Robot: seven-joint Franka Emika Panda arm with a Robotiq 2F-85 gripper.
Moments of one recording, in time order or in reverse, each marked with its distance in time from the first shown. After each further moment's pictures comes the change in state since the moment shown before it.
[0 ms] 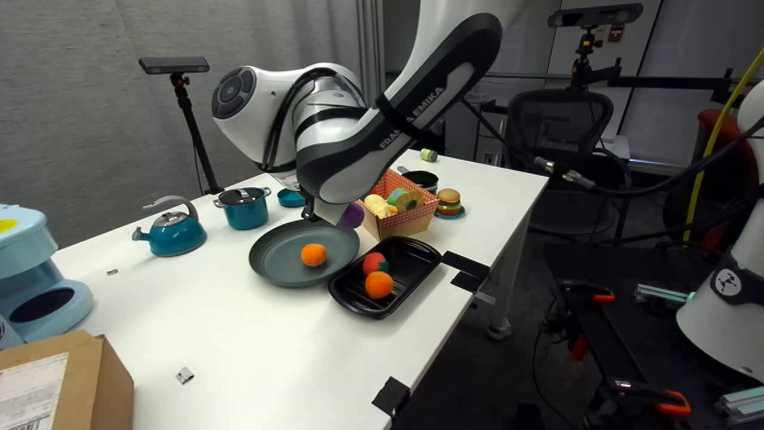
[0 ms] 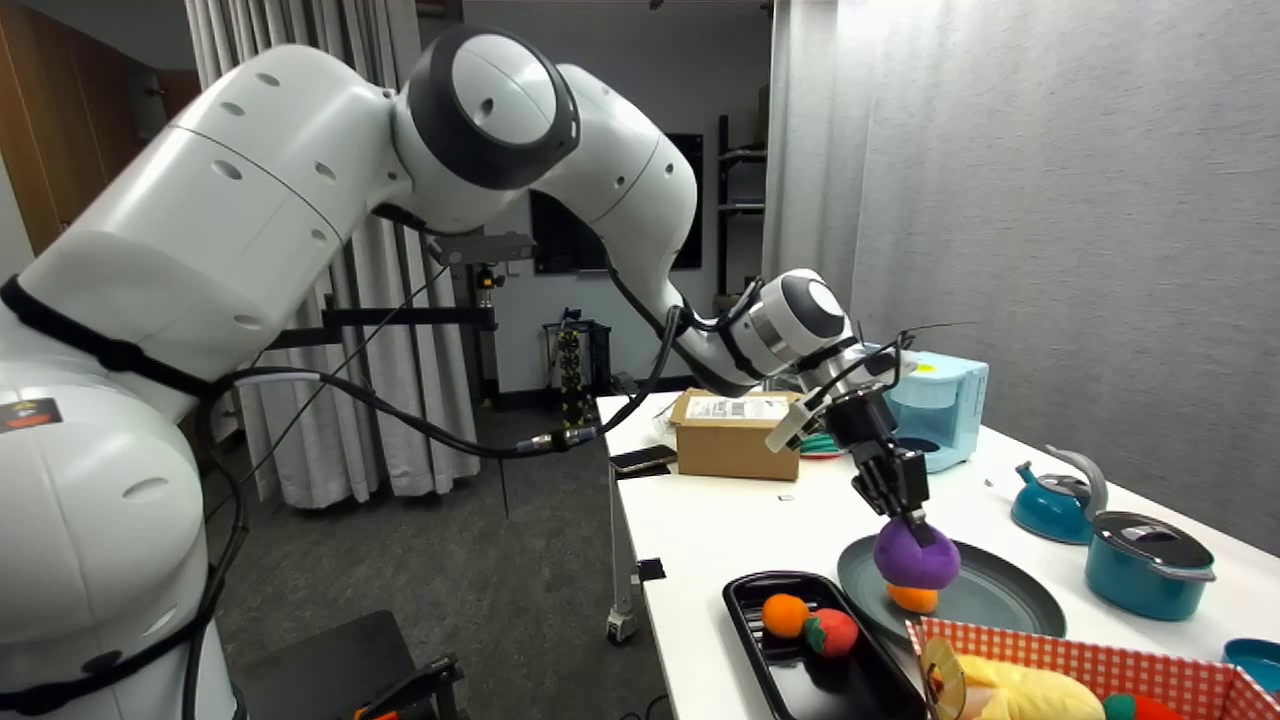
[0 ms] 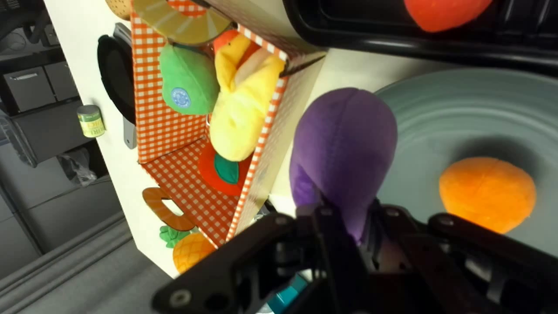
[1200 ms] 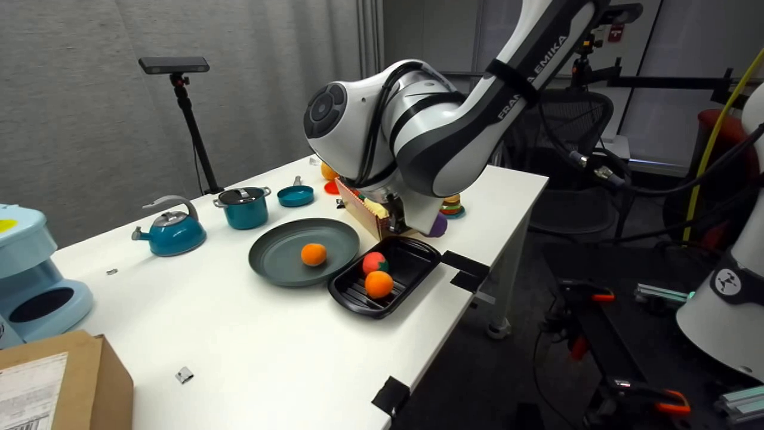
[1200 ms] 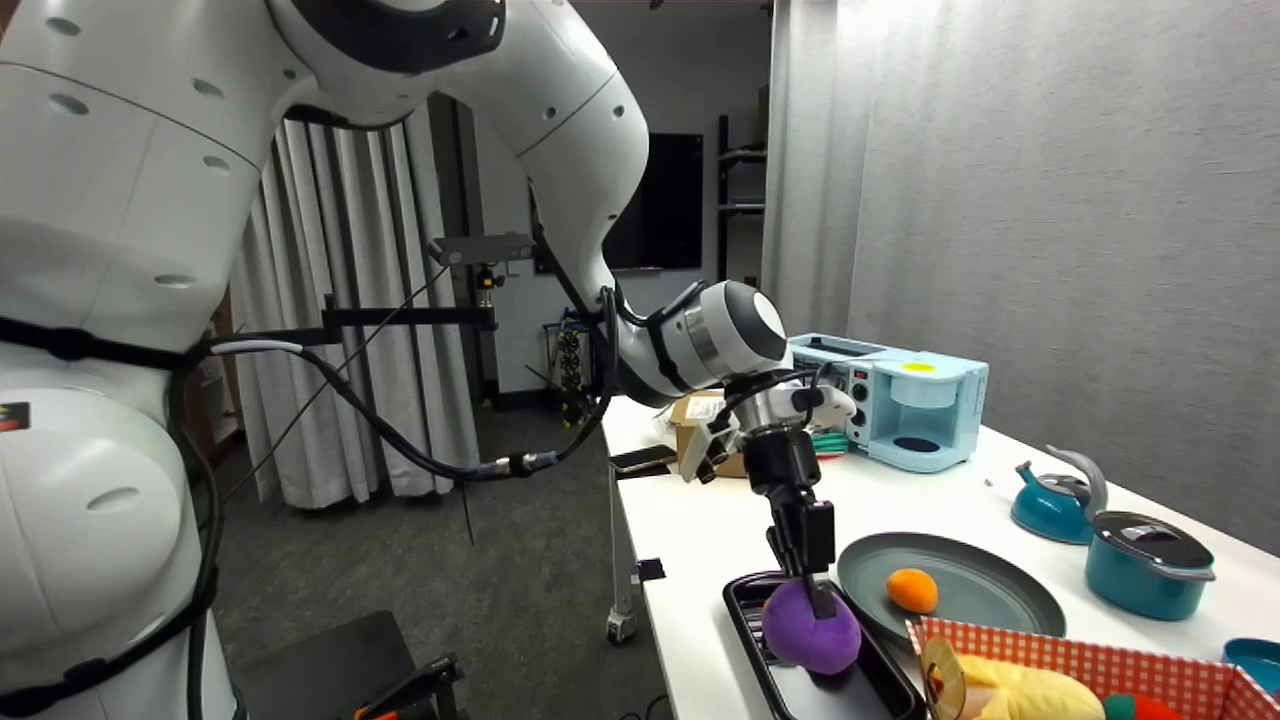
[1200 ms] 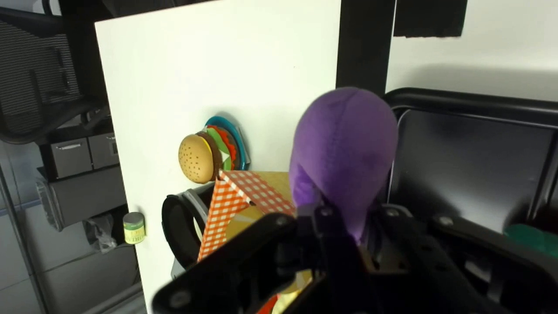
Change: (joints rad) arm -0.089 -0.307 0.148 -0.480 -0.116 -0.074 0.130
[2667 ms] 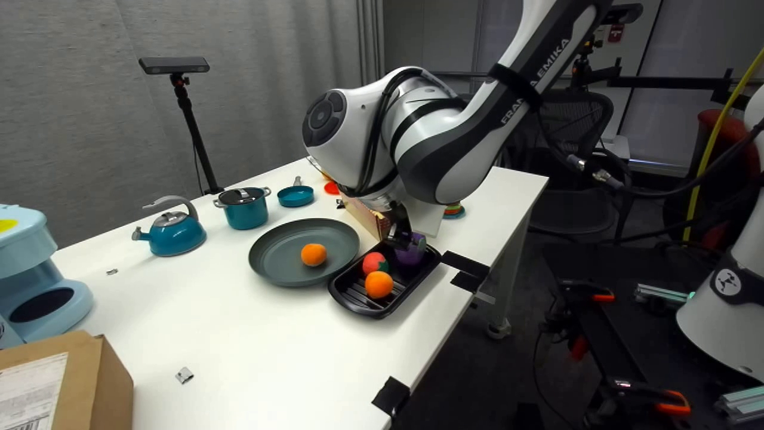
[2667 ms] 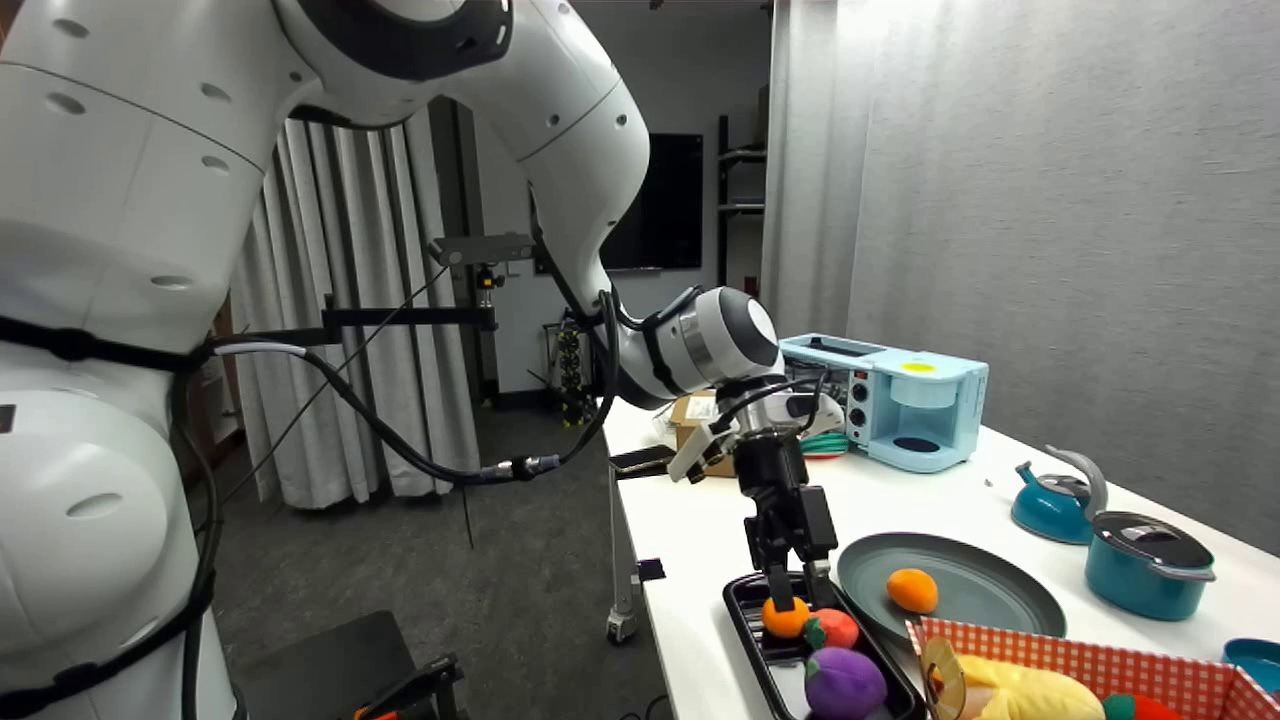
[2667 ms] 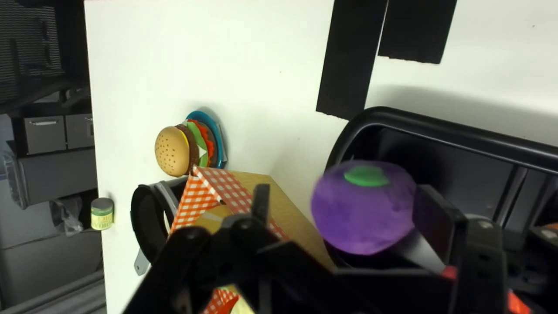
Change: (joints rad) arm -0.047 0.007 0.071 -0.001 0.000 0.000 -0.094
